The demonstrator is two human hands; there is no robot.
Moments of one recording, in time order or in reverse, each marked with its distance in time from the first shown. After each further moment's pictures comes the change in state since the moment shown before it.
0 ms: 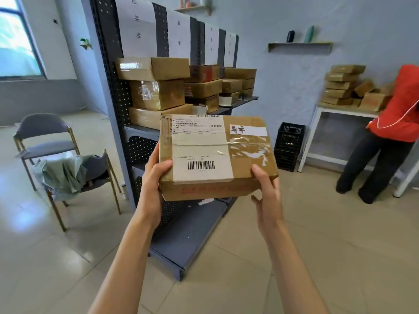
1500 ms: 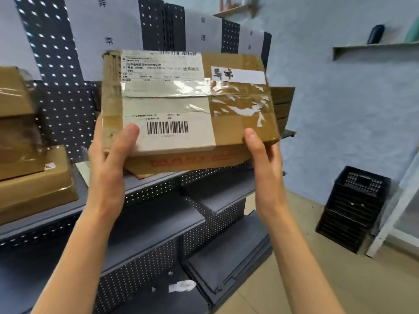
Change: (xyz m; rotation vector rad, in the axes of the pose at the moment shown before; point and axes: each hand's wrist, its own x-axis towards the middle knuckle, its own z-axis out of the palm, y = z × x) left_hand 0.607 -0.238 0.320 0.363 0.335 0.486; right_hand 0.791 0.024 -0.104 0.030 -0.445 -0.275
